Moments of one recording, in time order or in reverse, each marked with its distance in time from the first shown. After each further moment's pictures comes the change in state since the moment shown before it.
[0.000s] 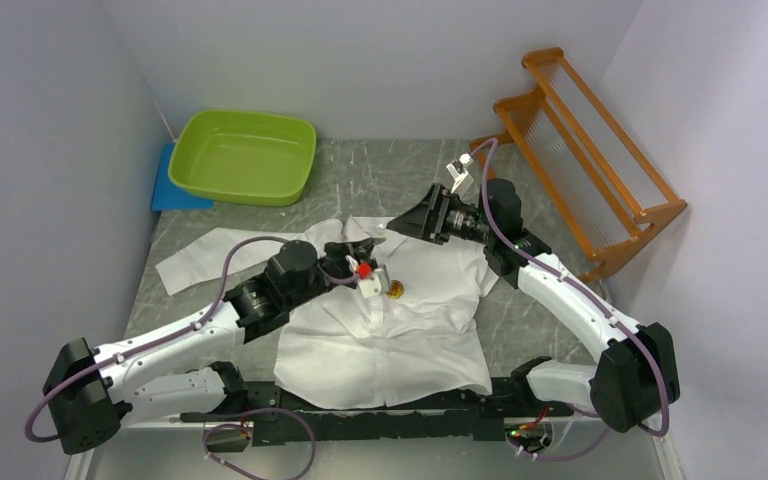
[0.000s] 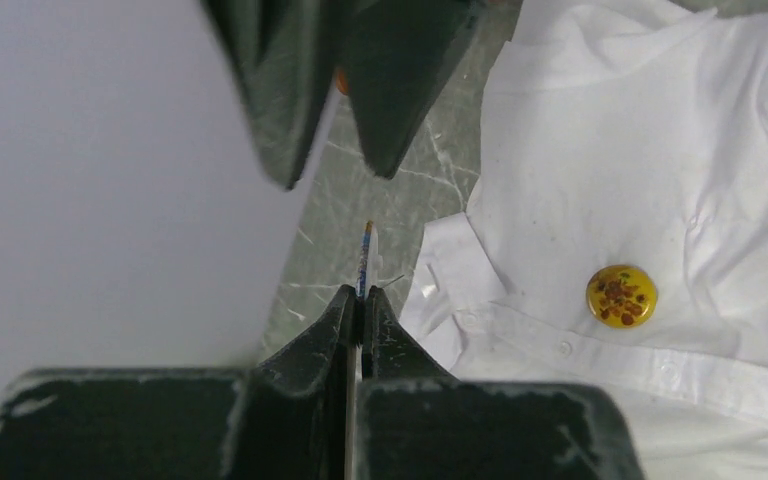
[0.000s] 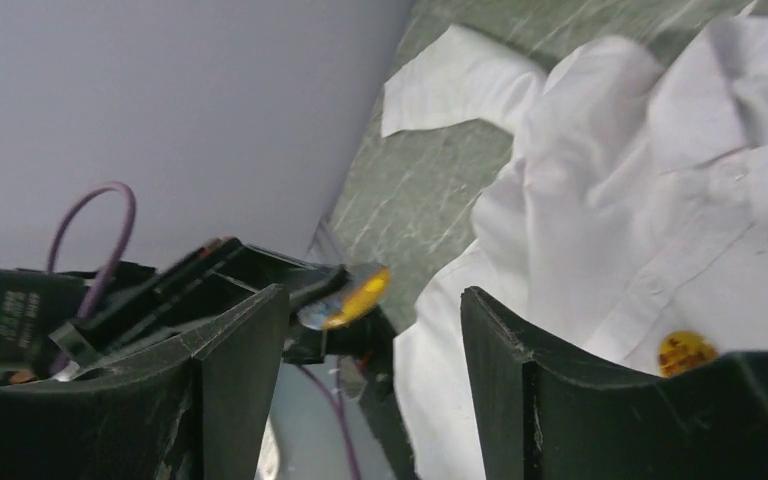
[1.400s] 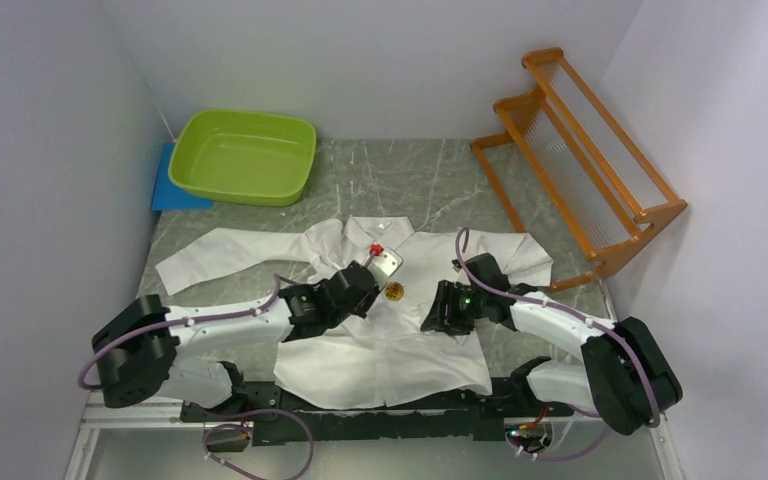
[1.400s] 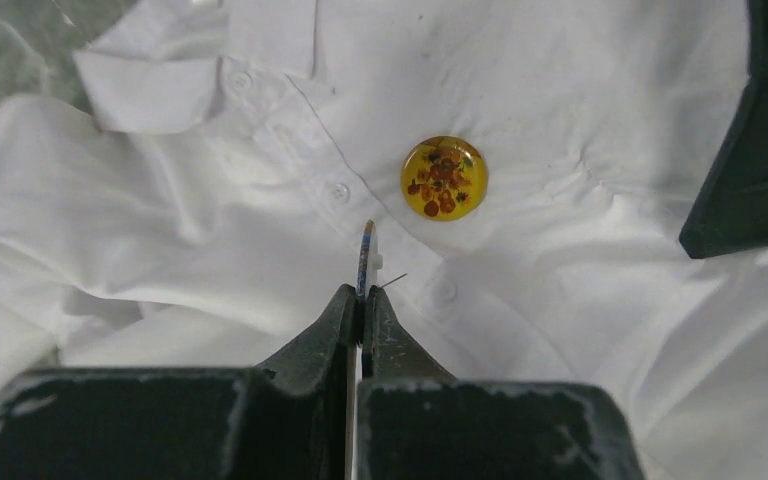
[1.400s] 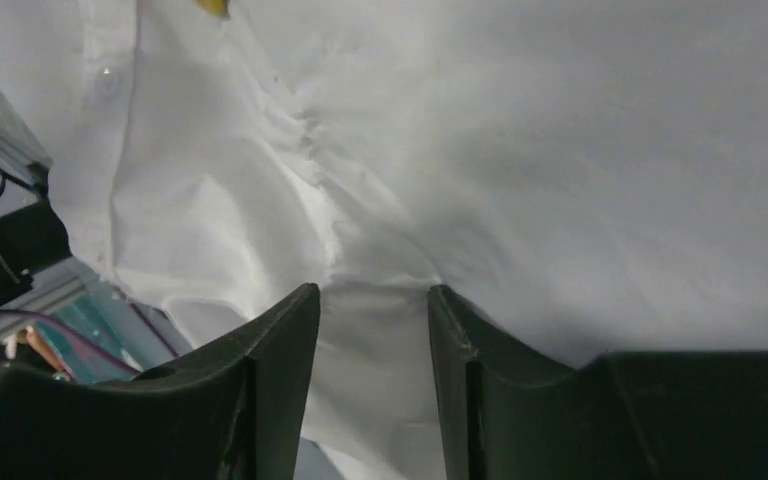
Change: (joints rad) left arm -0.175 0.277 -0.006 -0.188 -0.417 -0.813; right arm 0.040 -0.009 -0.428 -0.354 0.207 -0.175
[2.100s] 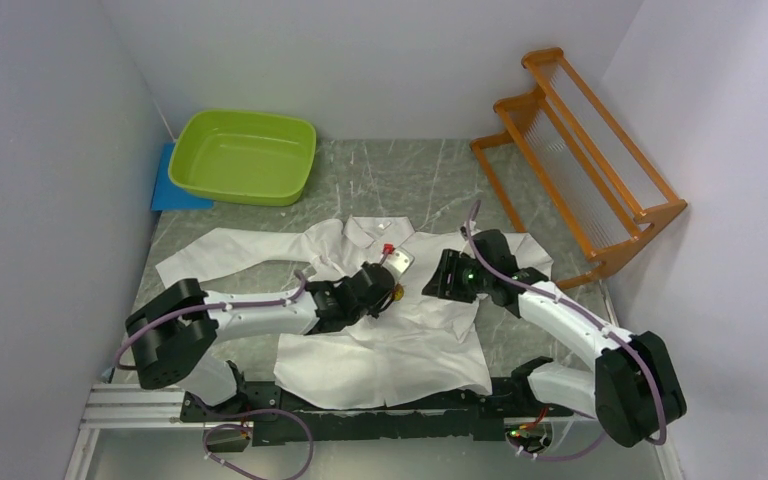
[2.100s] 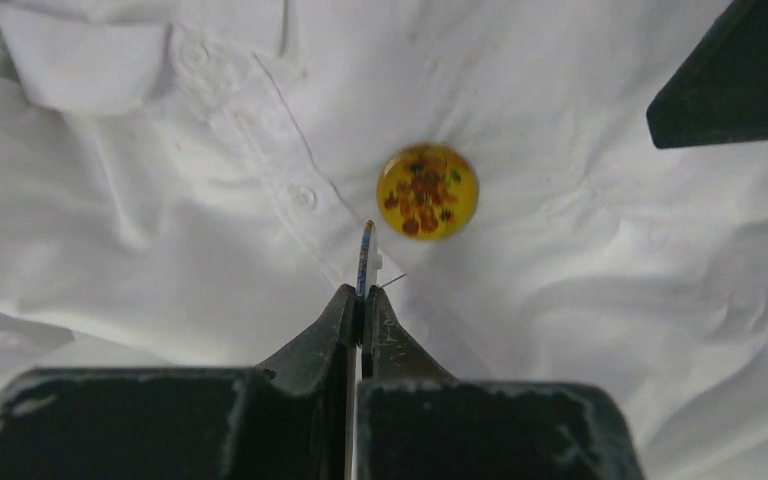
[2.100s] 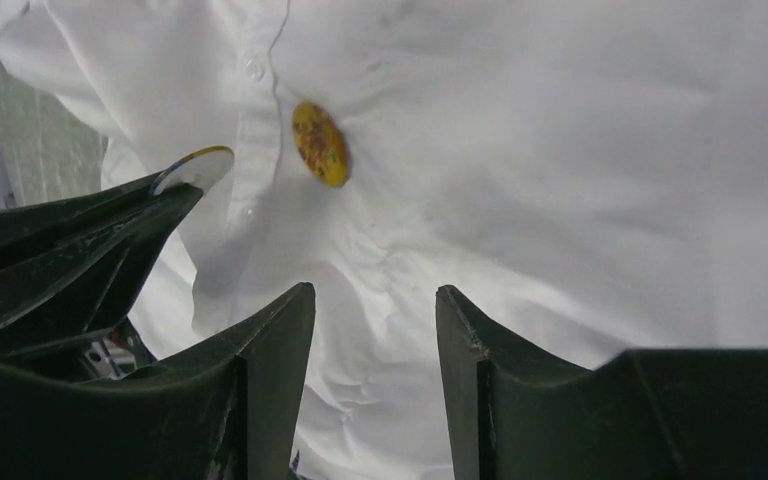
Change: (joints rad) left arm -0.015 0.179 0.056 0.005 -0.014 -0.143; right arm -0.030 -0.060 0.126 -0.014 0.108 -0.056
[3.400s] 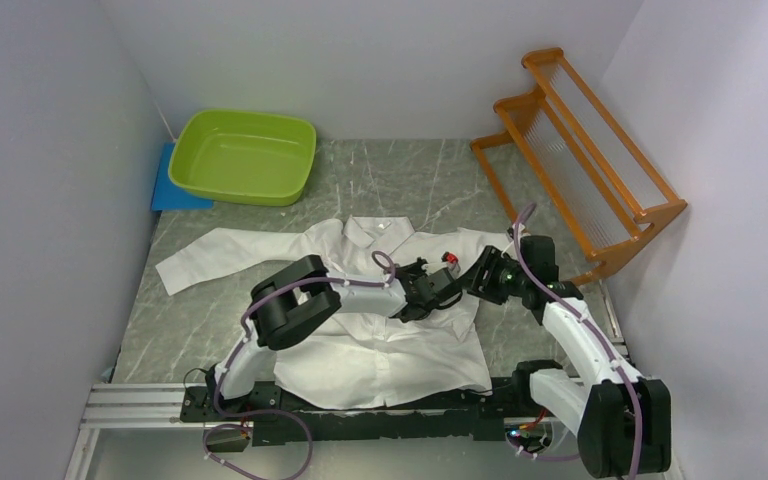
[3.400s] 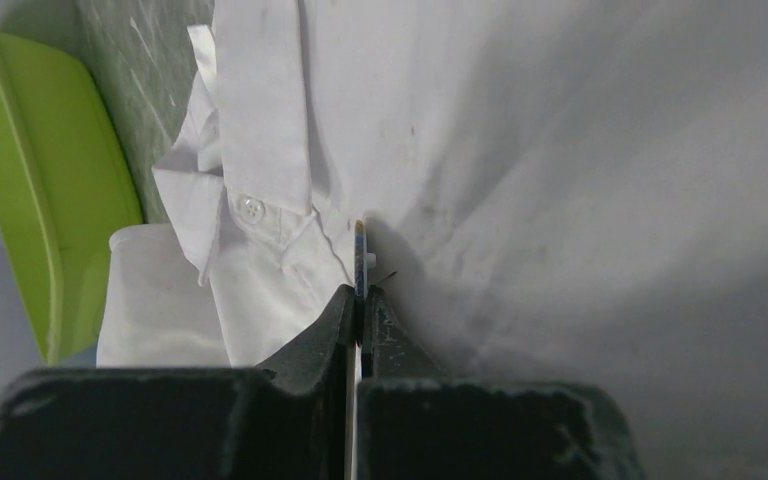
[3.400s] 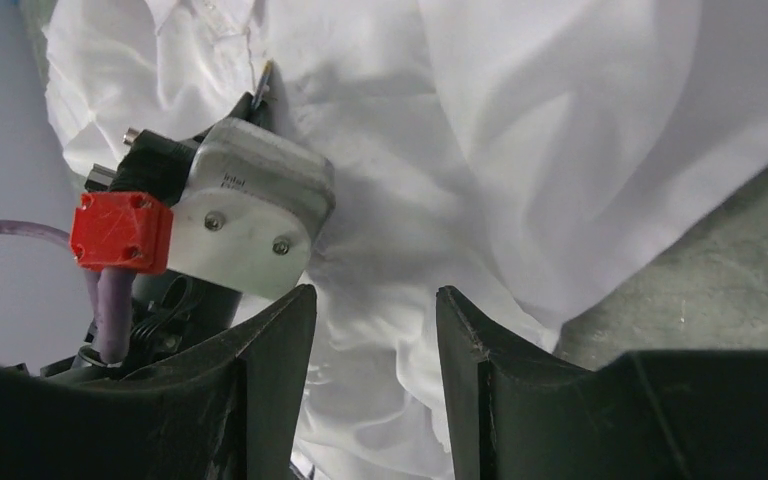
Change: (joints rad) left arm -0.058 0.636 0.574 -0.253 -0.438 0.335; right arm -0.369 -0.158 -0.081 -0.050 -0.178 -0.032
